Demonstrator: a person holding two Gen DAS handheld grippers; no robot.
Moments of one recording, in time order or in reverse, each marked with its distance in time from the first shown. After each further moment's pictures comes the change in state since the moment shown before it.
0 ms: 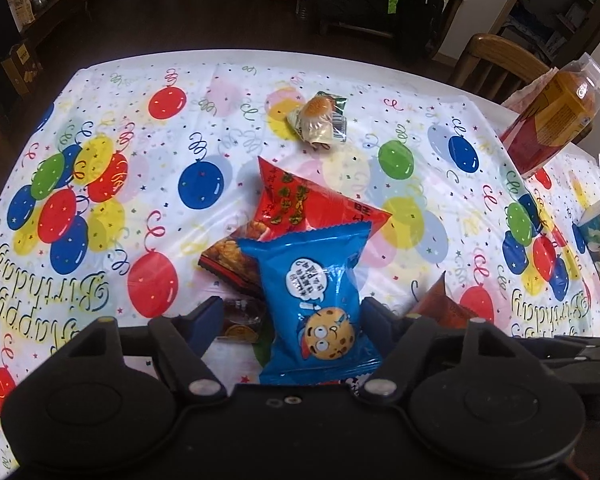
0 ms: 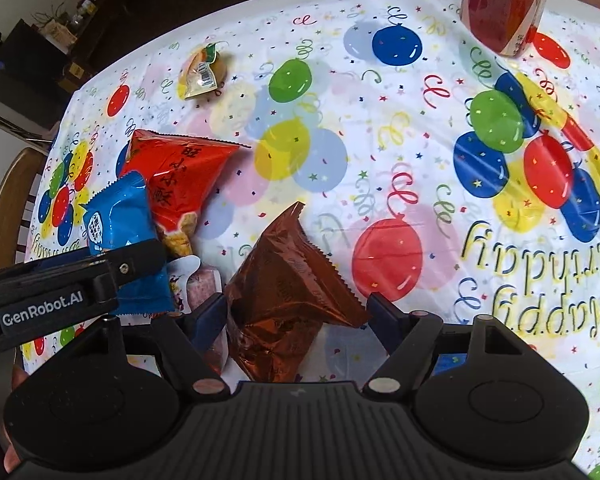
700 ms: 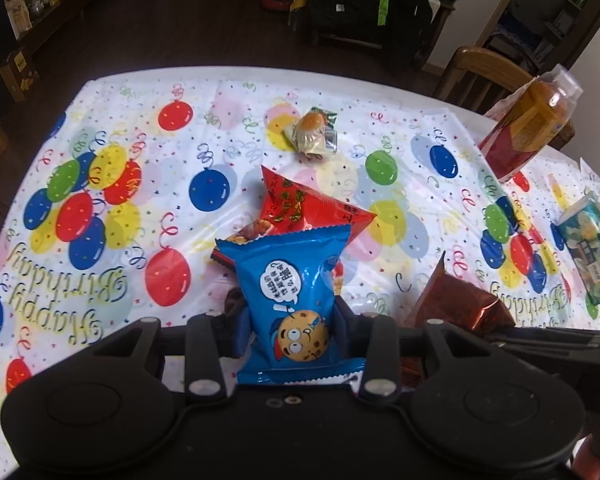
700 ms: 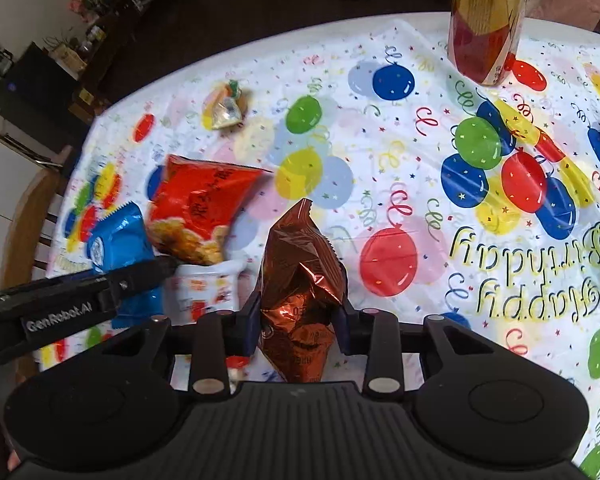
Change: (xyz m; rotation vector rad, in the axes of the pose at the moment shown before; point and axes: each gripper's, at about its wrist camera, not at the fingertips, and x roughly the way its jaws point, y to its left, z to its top) left arm -0.037 0.008 -0.011 0.007 -0.044 -0.029; right arm -0.047 0.009 -0.017 0.012 -0.106 0.022
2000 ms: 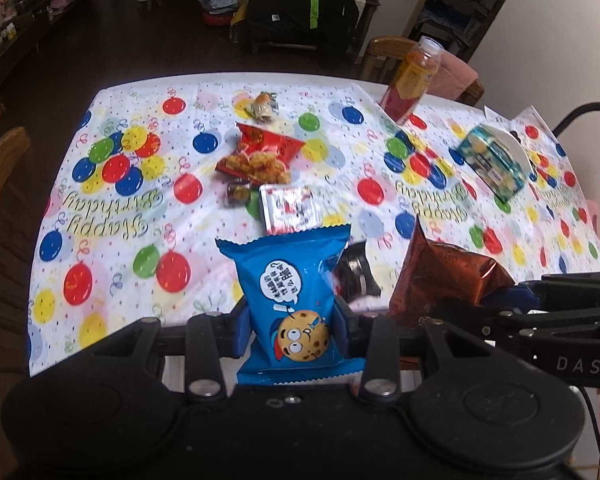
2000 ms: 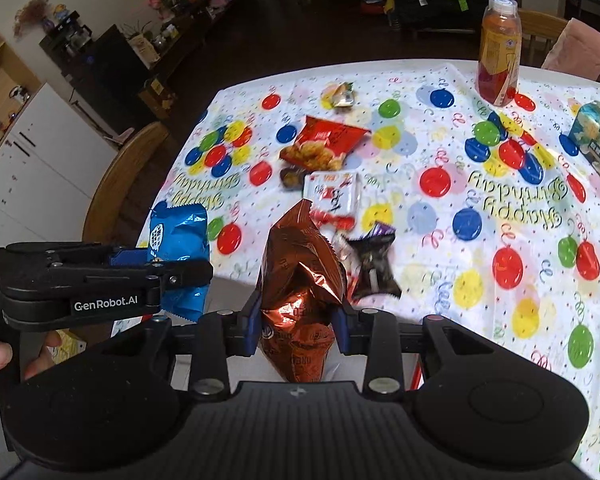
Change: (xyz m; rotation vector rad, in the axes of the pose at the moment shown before) left arm -0.157 0.020 -0.119 0.153 -0.021 -0.128; right arm -0.153 0.072 -0.152 -0.169 -0.095 0.077
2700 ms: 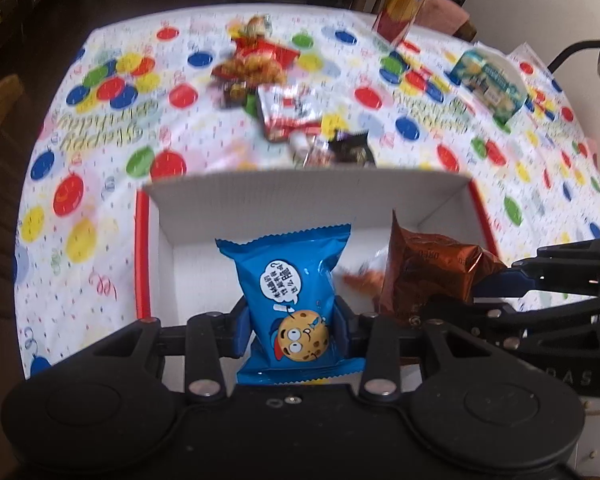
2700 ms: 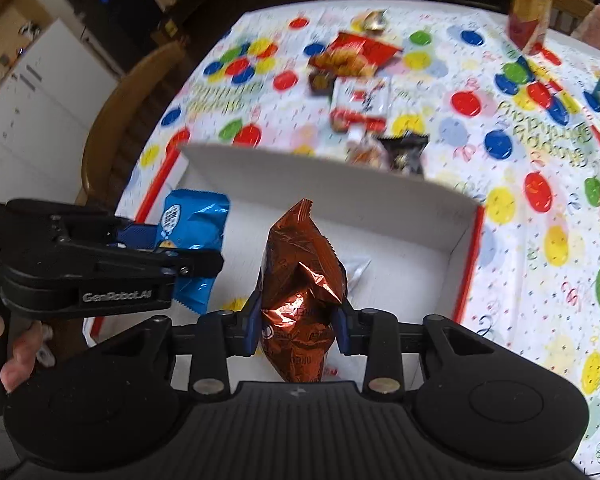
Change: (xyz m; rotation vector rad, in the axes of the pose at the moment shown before) left arm 0.020 0.006 -0.081 0.043 0.129 -0.002; right arm 0.030 0.028 -0.079 -0.097 0.139 -0.011
